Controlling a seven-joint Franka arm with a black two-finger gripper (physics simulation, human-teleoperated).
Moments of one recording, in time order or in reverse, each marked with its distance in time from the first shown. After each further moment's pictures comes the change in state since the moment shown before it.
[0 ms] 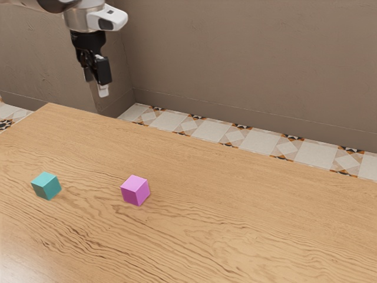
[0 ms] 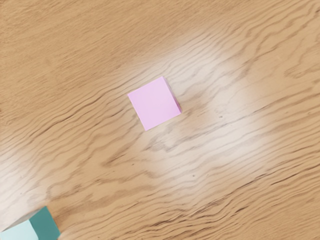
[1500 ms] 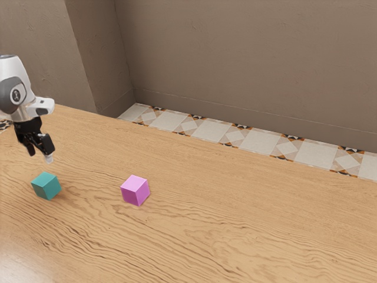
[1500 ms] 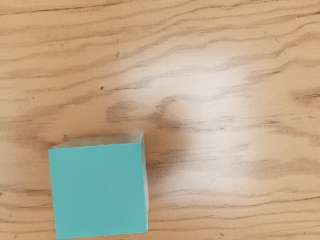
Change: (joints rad) arm 0.709 0.158 -0.160 -0.525 -0.030 0.648 0.104
